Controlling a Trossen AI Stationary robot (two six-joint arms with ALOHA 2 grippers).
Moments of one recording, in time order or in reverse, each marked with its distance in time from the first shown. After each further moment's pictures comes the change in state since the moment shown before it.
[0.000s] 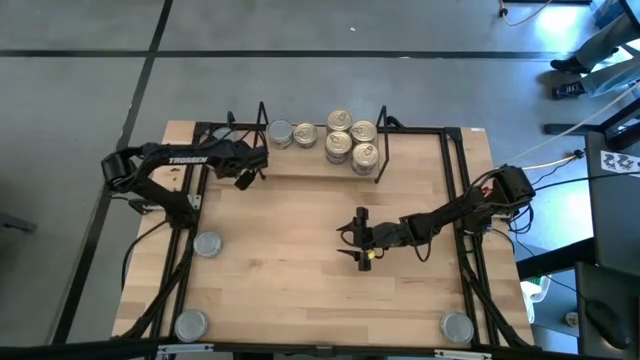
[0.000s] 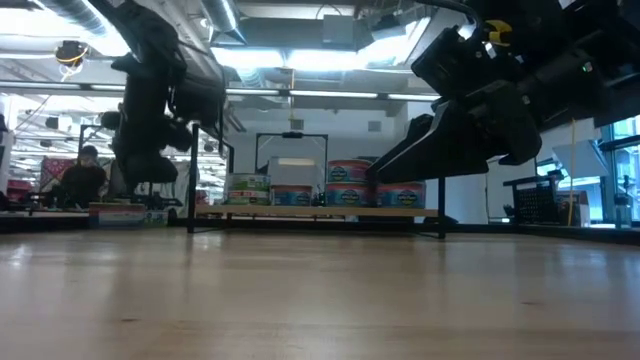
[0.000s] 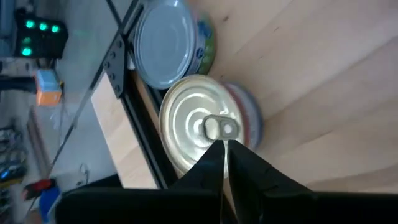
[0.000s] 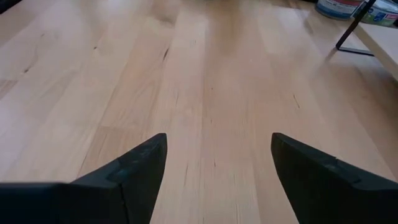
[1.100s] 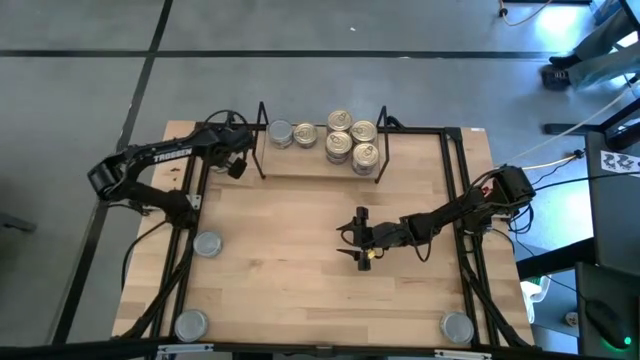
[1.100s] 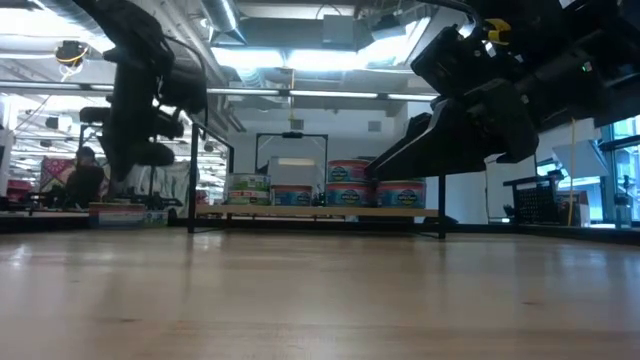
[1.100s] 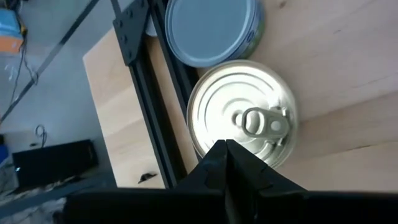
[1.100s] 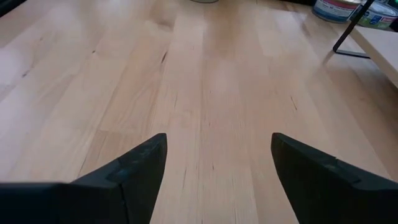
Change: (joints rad) left arm 0.210 -0.113 0.003 -0.013 0.087 0.012; right arm 0.000 0.001 0.000 0.011 0.007 0.000
